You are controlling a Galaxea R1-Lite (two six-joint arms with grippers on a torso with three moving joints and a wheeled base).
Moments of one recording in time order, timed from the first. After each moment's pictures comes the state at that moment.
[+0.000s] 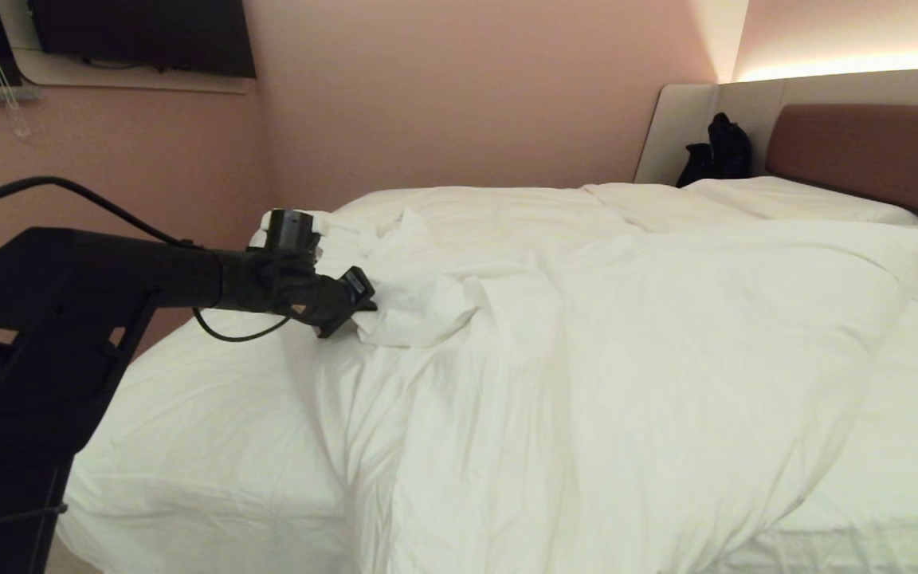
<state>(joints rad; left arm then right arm) -0.19 2.32 -1.81 0.09 -0.29 -0.77 -0.01 0.00 0.00 0.00 0.00 0.01</state>
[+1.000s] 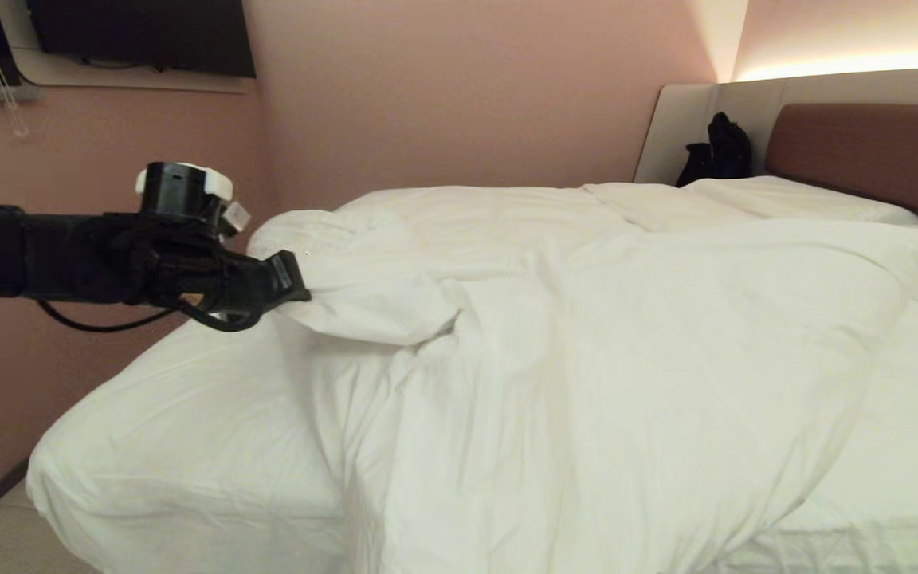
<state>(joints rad) -0.11 1.89 -1.40 0.09 -0.22 -0.48 -0.01 0.00 0.00 0.00 0.00 0.01</state>
